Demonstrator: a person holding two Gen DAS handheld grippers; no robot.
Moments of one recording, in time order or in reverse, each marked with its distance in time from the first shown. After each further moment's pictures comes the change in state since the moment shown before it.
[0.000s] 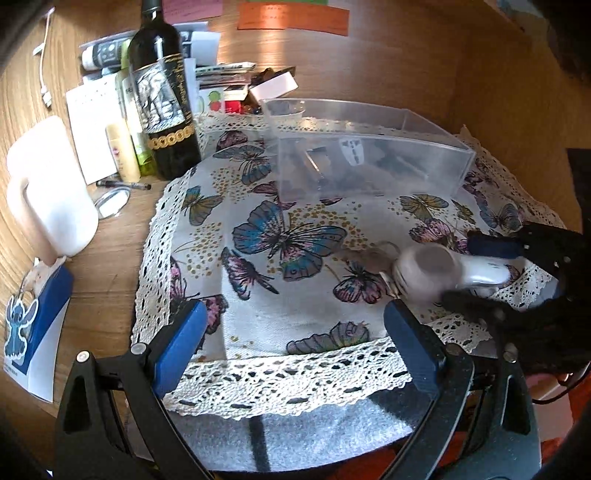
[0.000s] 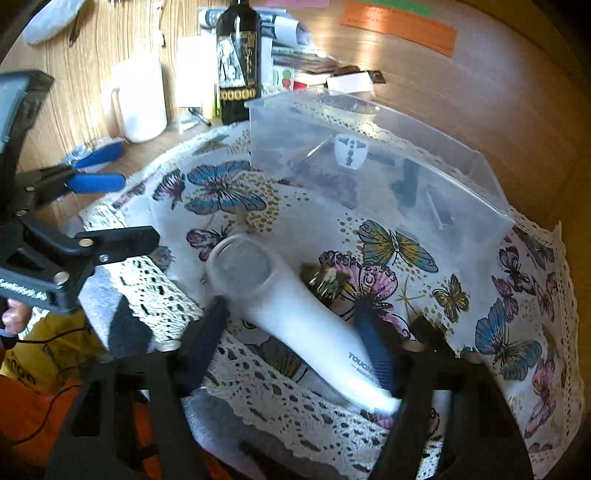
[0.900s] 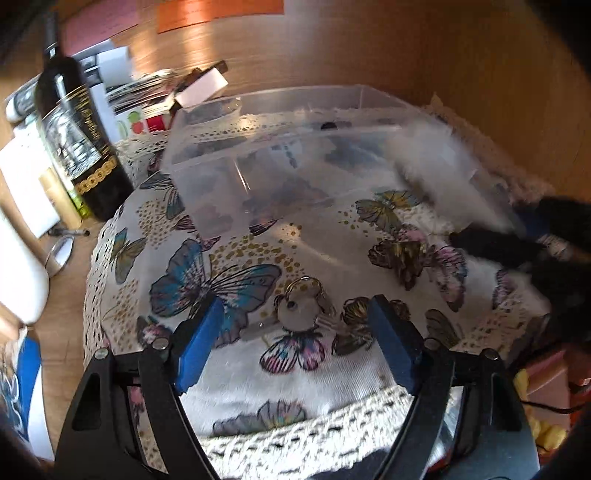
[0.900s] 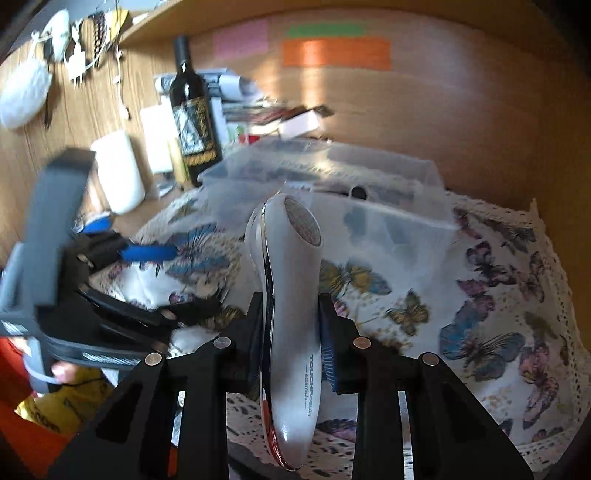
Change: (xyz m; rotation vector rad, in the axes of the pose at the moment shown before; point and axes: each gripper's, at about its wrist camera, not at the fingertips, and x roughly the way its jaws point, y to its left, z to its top) left arm 0.050 -0.051 0.038 0.156 0.075 -0.043; right arm -0.037 -0.041 0.000 0.203 -0.197 0.021
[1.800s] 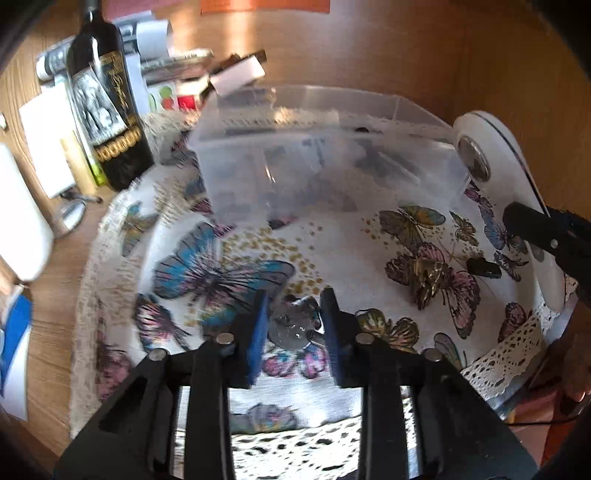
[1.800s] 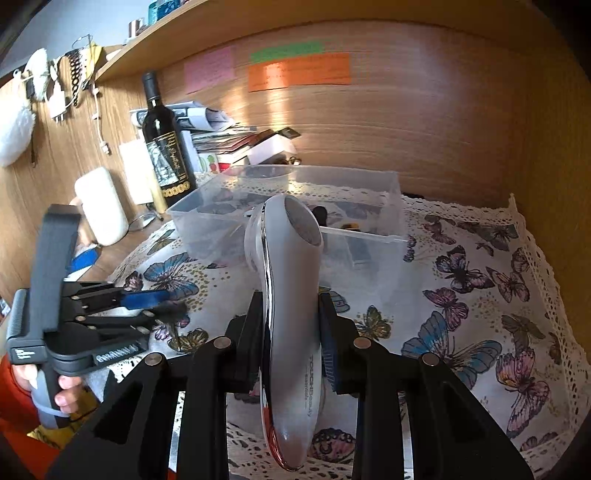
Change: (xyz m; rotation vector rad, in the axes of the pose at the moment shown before) left arm -0.007 0.010 -0.005 -0.150 -0.023 0.035; right arm -0.010 -0.035 0.005 0.086 -0.056 -0.026
